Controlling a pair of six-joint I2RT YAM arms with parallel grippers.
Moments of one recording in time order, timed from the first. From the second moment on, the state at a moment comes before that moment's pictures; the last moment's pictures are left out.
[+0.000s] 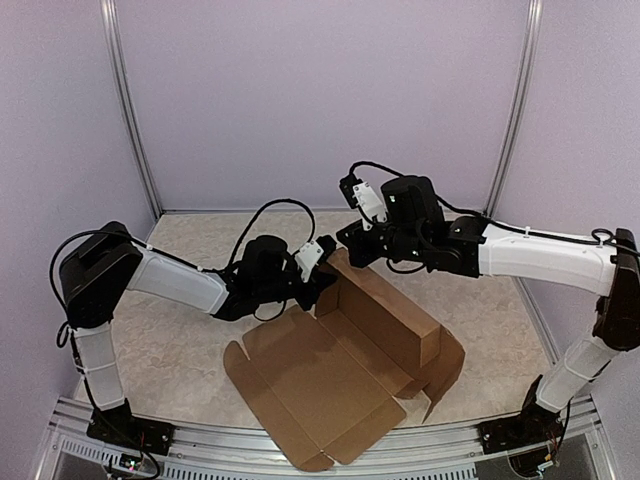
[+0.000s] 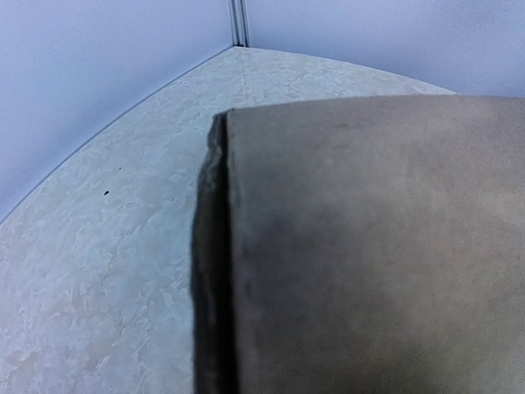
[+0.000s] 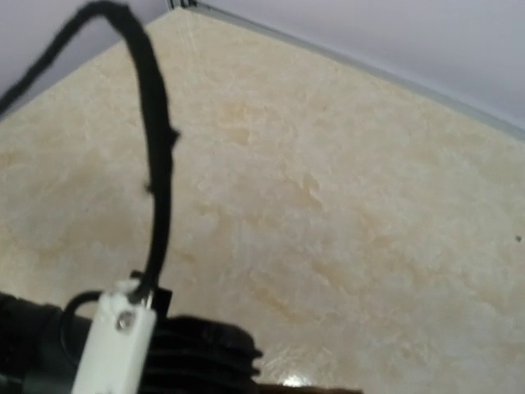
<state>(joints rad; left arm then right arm) -0.83 1.92 1.02 0.55 0.14 0.15 0.89 1.57 1.25 -0.10 0.11 0.16</state>
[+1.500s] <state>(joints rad) -0.81 2.01 0.91 0.83 0.15 0.02 0.89 1.67 1.20 0.00 0.02 0.23</state>
